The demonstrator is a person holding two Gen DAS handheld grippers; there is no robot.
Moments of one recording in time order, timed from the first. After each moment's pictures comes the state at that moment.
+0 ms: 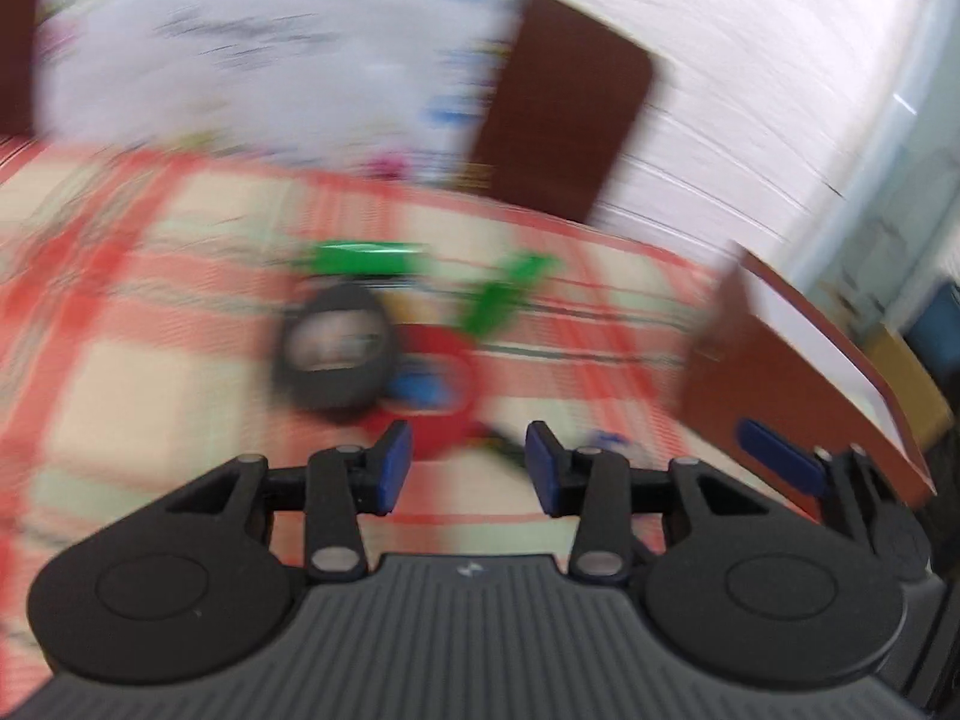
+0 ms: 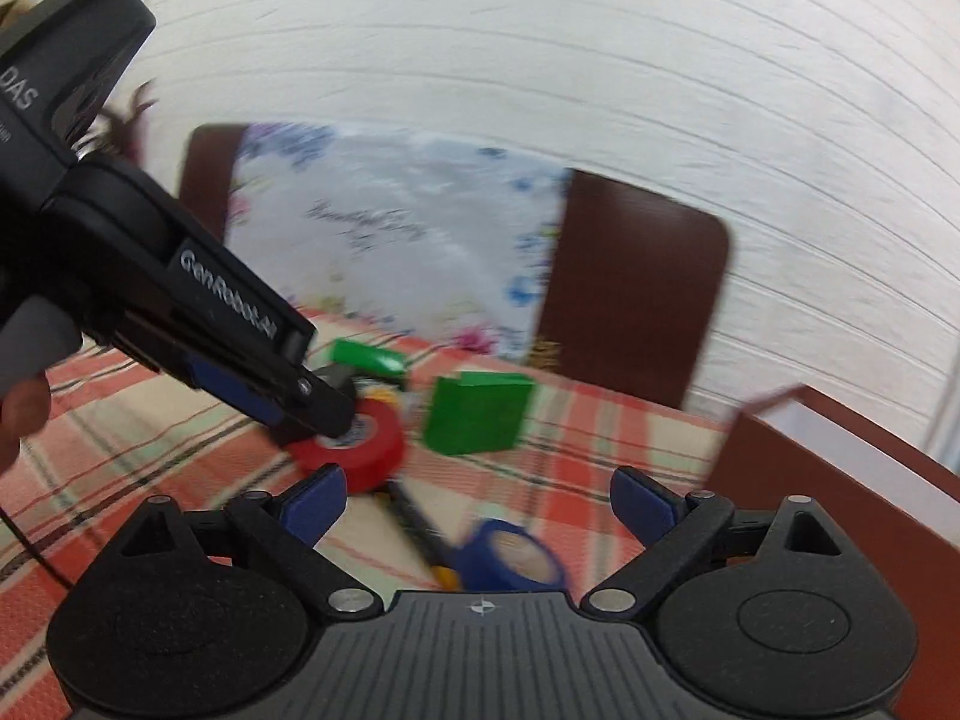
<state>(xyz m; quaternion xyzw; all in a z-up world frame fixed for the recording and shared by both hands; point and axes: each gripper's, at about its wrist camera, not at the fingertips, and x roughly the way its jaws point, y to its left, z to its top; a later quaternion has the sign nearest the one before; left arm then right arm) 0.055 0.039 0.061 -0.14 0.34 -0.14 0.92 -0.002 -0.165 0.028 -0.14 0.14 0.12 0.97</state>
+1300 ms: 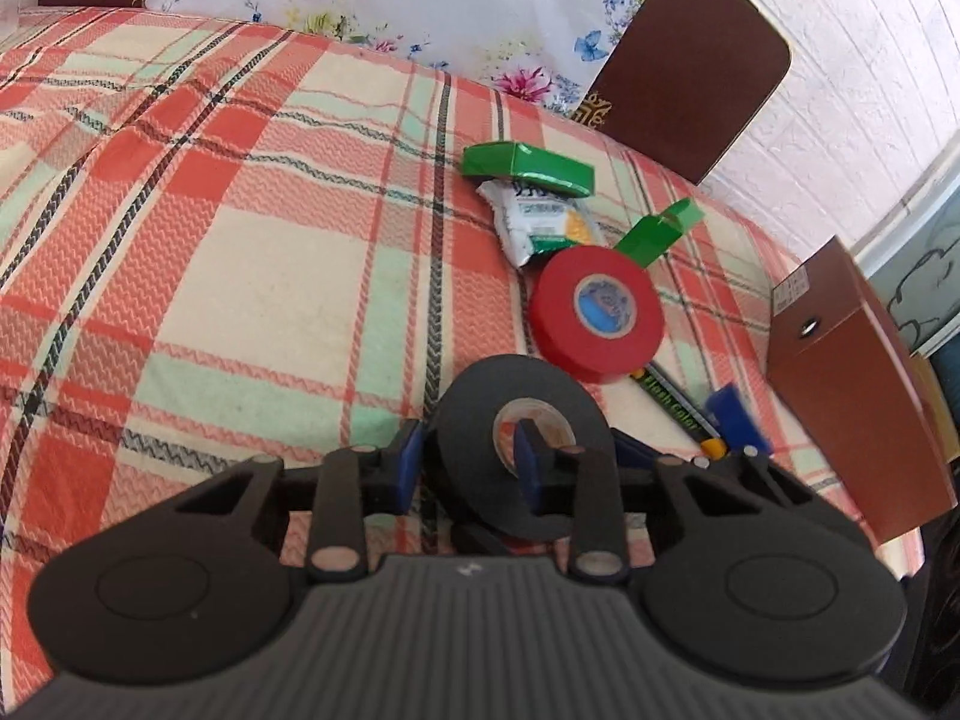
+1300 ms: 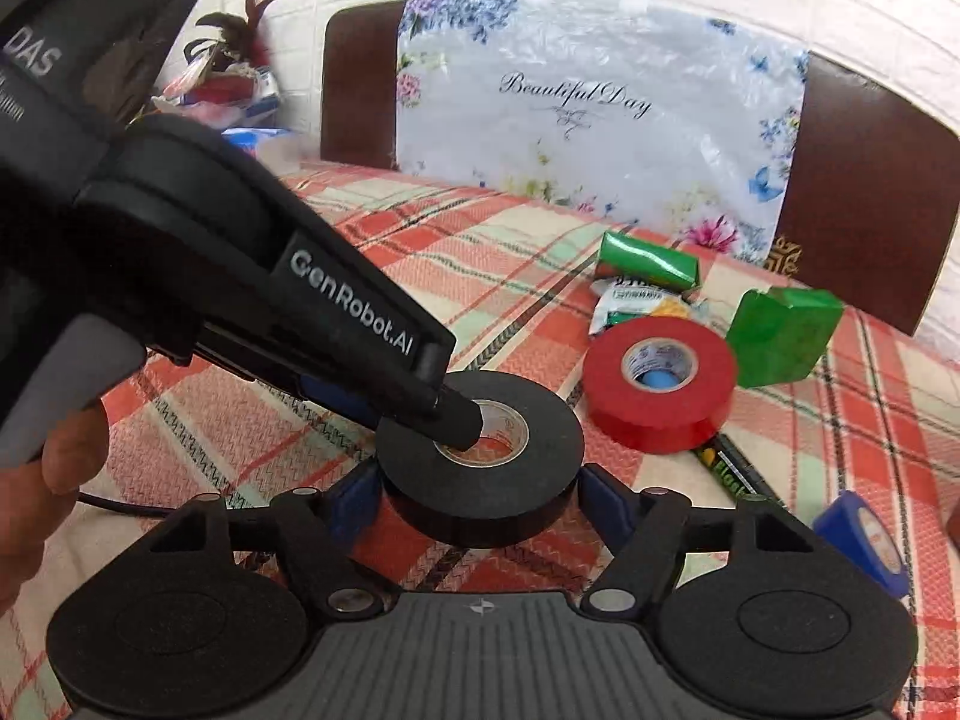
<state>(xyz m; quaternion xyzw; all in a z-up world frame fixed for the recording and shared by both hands) 0.056 0.083 0.029 -0.18 0.42 -0.12 0.88 0.010 -0.083 -0.001 -0.12 0.28 0.25 0.92</state>
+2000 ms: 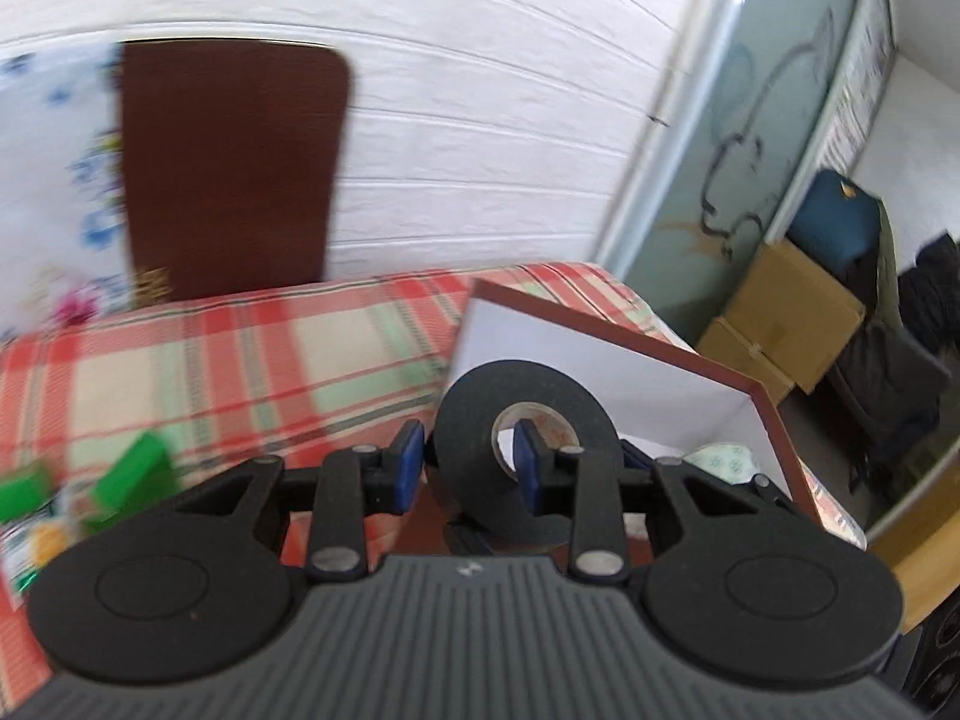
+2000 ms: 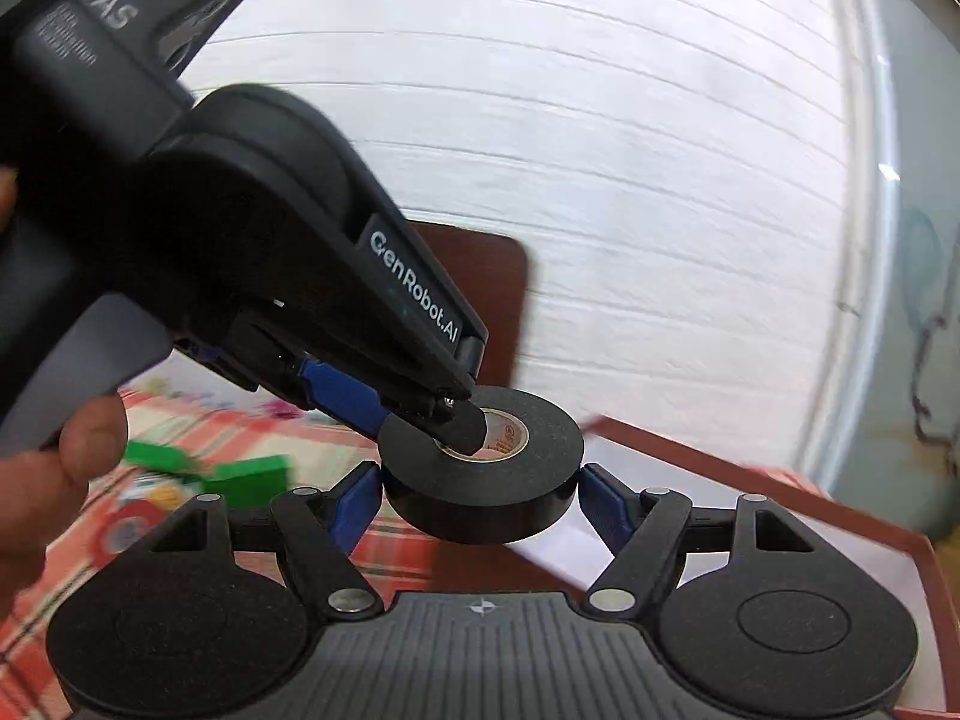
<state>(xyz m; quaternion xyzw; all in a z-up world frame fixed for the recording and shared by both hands) 0.117 -0.190 0.138 -0.02 0.32 -0.32 0.89 0.023 -0.297 0.076 -0.05 0.12 -0.01 0.99</state>
